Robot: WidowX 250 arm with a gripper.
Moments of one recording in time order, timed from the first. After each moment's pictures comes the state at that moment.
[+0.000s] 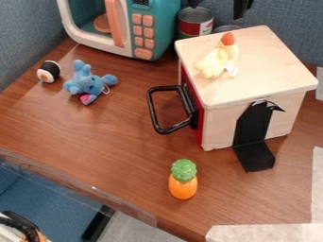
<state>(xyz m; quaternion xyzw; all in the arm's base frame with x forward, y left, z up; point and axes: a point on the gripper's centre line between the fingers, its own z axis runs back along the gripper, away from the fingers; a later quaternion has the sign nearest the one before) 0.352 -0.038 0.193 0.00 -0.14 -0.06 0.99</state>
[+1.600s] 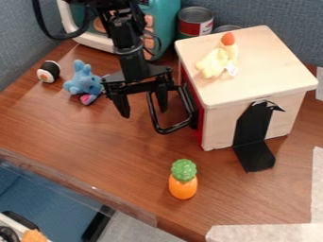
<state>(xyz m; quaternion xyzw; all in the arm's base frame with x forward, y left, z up) 0.309 0.054 0.031 -0.07 -0.02 0.27 0.96</state>
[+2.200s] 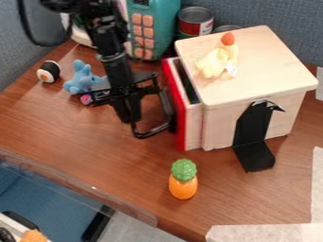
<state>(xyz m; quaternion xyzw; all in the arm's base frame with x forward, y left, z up) 0.286 0.078 0.025 -0.07 0.00 0.31 0.95</state>
